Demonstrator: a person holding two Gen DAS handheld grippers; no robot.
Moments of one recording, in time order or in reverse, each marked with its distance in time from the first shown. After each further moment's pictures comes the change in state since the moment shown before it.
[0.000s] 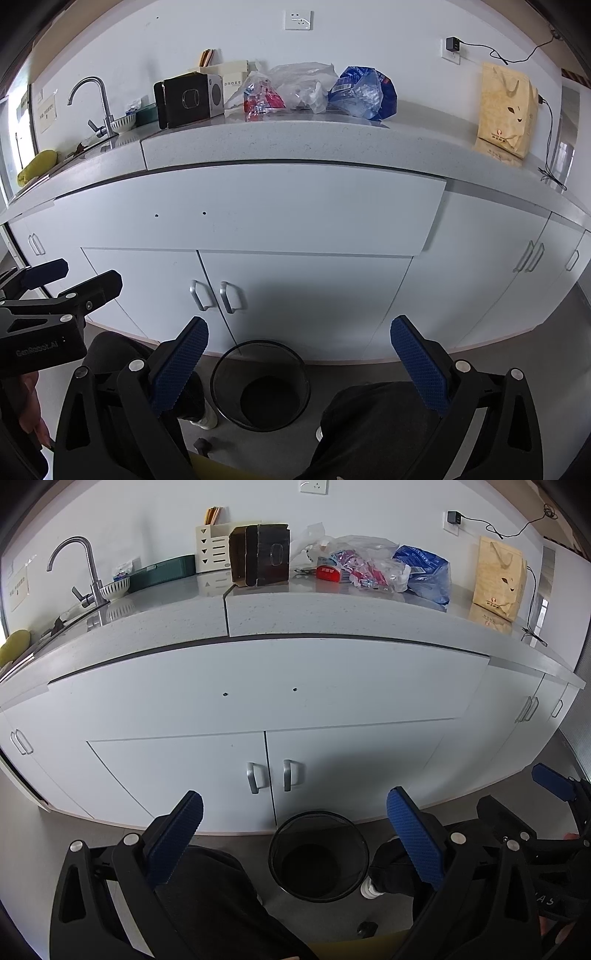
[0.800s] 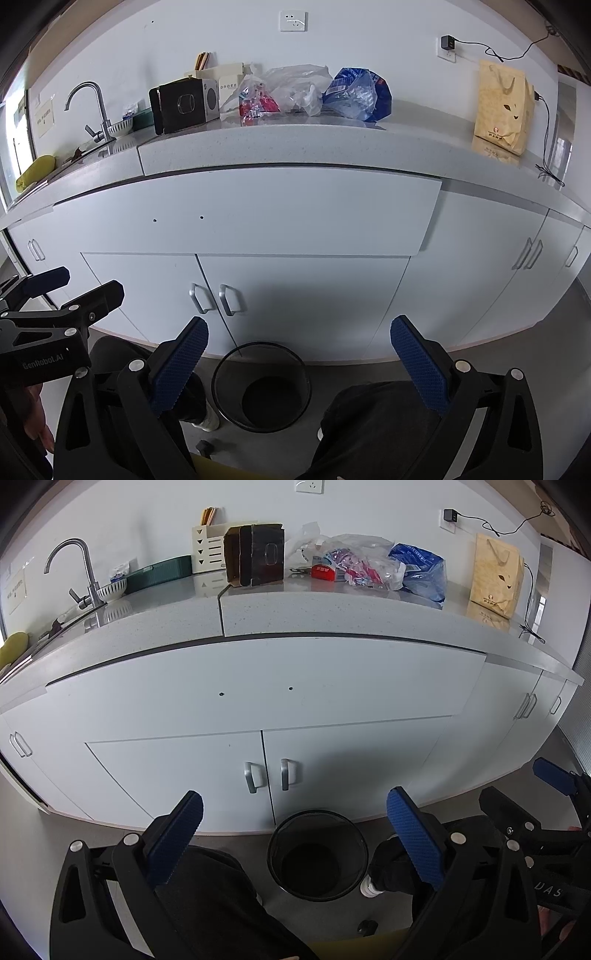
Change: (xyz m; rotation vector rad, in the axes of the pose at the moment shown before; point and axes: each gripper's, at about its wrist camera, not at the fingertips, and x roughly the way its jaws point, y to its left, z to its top) left arm 0.001 -0.003 0.000 0.010 0.002 -0.005; right arm -0.004 -0.004 0.004 0.017 -0.001 0.000
